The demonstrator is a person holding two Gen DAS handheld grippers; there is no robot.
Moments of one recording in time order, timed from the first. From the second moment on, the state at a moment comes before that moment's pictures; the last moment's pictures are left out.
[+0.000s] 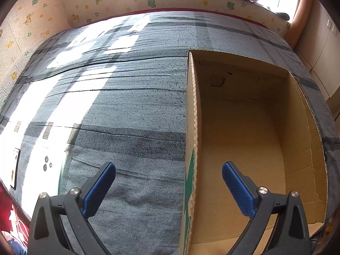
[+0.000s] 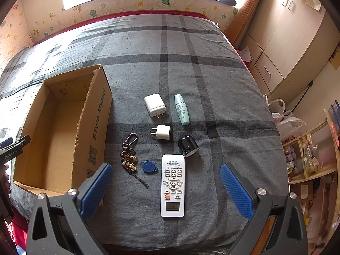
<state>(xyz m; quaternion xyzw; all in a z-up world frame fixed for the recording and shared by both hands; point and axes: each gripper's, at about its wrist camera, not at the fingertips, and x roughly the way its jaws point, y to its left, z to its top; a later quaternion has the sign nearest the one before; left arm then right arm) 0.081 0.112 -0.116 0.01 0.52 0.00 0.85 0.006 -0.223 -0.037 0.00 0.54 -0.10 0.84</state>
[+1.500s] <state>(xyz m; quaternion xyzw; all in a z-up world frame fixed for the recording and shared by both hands) 0.083 0.090 -0.153 0.03 0.55 -0.05 0.83 0.021 -0.280 -0.182 0.03 0.60 -0.08 0.80</state>
